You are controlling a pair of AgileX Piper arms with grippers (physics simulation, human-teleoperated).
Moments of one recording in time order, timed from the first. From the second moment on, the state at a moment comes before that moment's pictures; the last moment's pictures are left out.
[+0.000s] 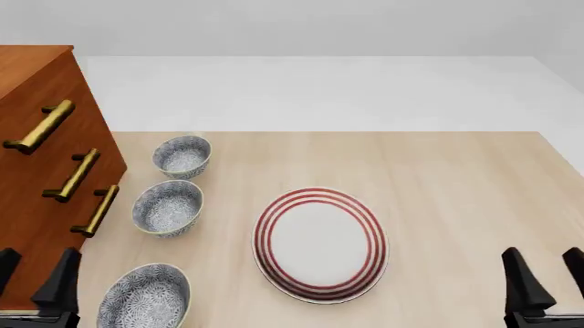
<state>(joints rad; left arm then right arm) 0.01 0.00 0.00 0.00 0.00 0.00 0.00 0.00 0.00 0.00</state>
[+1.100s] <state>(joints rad) 0.01 0.00 -0.08 -0.01 0.45 0.00 0.00 -0.11 0.11 0.00</state>
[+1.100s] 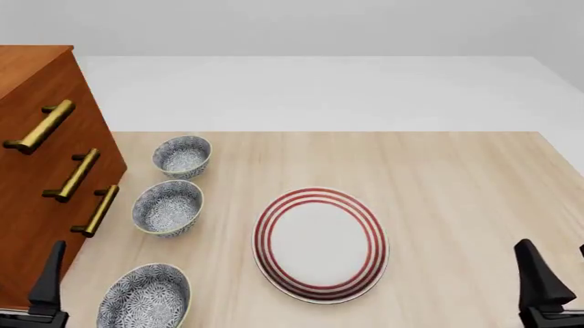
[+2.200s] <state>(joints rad) 0.00 0.03 -0.04 -0.16 0.97 0.00 0.00 -0.12 0.12 0.00</state>
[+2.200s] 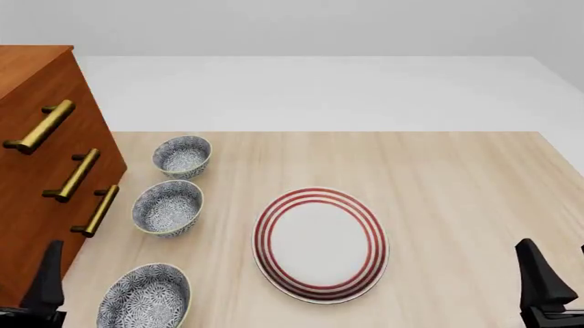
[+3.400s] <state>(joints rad) 0.06 0.53 -0.05 -0.64 1.34 0.00 0.00 -0.12 0.12 0.00</state>
